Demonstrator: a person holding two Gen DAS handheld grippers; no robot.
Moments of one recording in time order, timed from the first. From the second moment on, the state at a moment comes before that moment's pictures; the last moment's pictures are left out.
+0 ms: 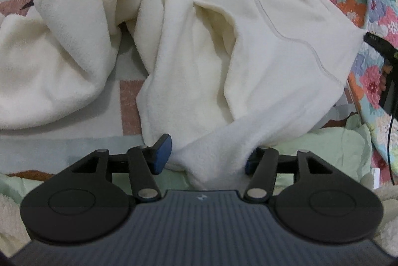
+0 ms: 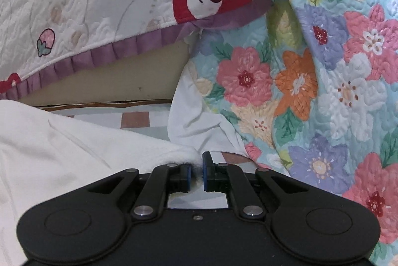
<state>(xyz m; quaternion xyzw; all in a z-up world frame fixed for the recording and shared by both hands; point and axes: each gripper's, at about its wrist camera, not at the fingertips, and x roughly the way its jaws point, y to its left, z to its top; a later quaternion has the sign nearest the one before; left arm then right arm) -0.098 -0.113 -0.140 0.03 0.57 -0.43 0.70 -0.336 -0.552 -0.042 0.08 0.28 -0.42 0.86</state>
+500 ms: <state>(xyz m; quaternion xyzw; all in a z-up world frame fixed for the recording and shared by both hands) -0.113 -0.108 -0.089 0.09 0.44 -0.44 0.78 -0.332 -0.568 -0.058 0.14 0.28 -0.41 0.86</state>
